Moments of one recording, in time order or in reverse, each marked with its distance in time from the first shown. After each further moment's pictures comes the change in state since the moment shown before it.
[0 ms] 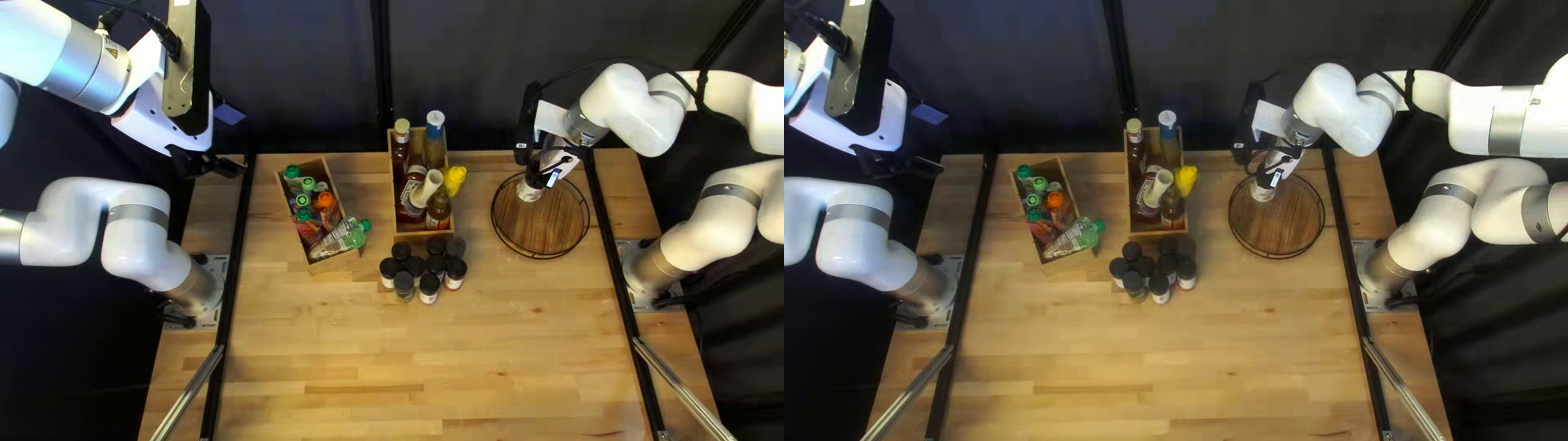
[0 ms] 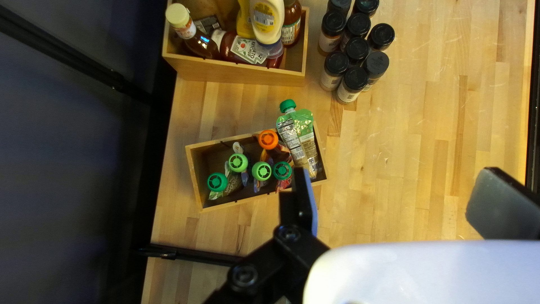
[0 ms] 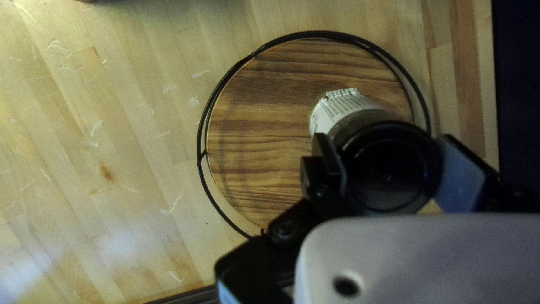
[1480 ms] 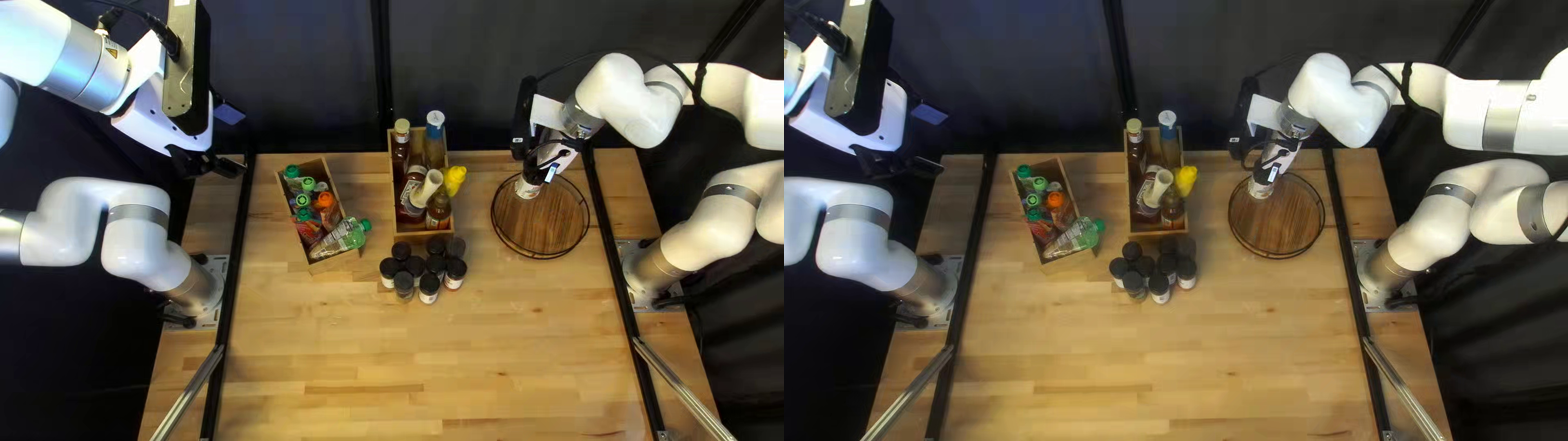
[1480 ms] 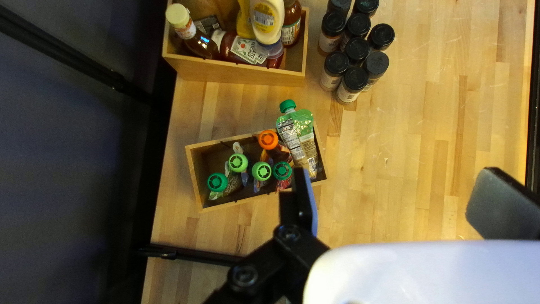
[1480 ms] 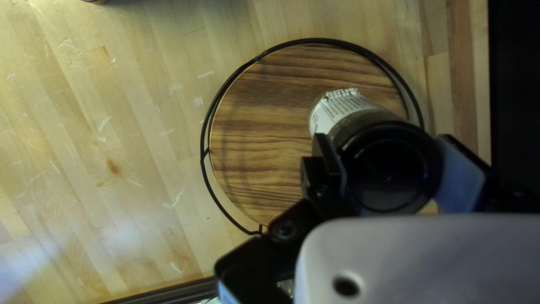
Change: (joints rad) left arm 0.000 0.000 0.000 0.000 0.000 0.000 0.000; right arm -0.058 -0.036 0.050 0.066 0.053 0.053 -0.065
